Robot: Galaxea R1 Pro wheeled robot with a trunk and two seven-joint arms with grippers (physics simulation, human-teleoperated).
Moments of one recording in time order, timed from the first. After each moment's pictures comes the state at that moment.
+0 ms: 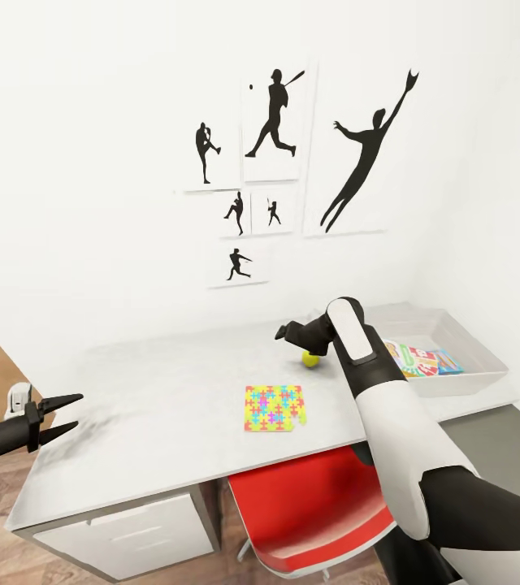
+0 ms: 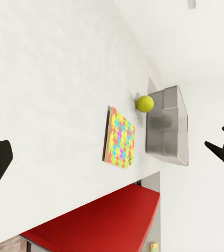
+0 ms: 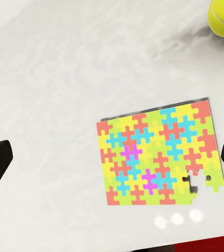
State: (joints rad) left arm -0.58 0.61 0.23 -0.70 0.69 1.04 -0.99; right arm -1.07 0.17 0.05 -0.91 -0.94 1.04 -0.70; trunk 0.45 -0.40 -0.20
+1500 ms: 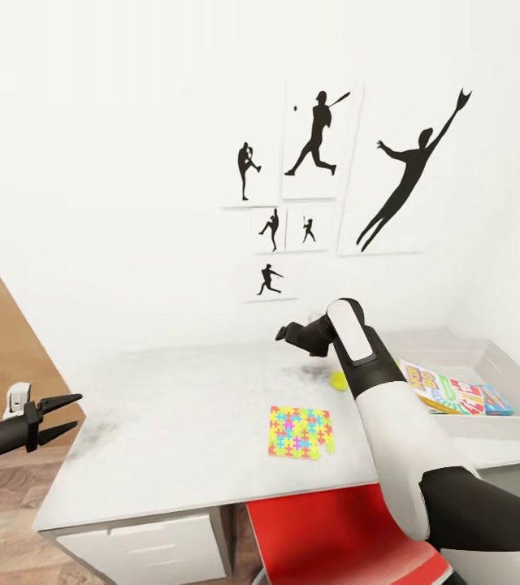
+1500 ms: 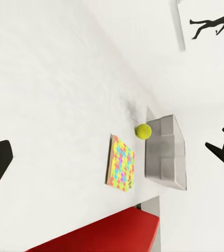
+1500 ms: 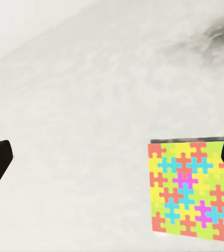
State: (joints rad) left arm -0.58 0.61 0.23 -0.71 0.69 1.04 -0.98; right arm -1.07 0.17 0.04 -0.90 -0.94 1.04 -0.70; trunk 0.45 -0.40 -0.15
